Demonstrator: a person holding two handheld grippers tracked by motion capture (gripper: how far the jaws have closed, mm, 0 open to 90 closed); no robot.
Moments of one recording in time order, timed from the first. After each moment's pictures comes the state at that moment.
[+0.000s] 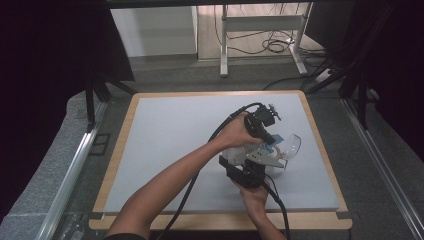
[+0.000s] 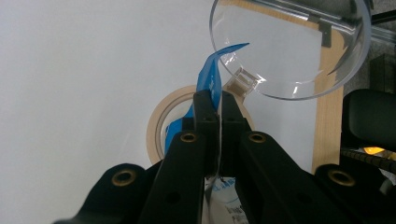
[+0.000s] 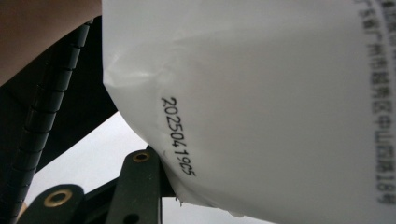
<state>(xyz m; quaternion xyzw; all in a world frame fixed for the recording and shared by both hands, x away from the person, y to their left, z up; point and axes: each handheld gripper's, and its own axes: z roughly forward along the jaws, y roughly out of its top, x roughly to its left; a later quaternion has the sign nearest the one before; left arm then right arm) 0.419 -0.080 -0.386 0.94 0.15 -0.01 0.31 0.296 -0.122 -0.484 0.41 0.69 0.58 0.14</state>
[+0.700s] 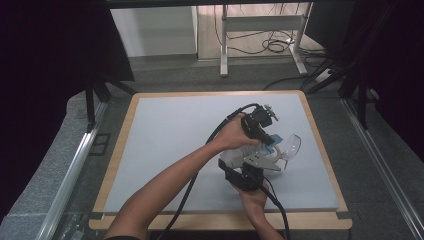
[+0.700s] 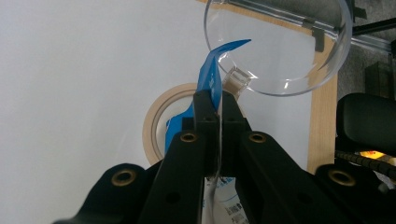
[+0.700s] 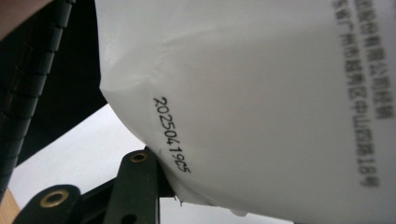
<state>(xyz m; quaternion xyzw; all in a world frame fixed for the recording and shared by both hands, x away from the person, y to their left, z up) 0.413 -0.071 -0.386 0.93 0.15 -0.01 0.33 0.291 -0.119 -0.493 0.41 0.70 0.57 0.16</state>
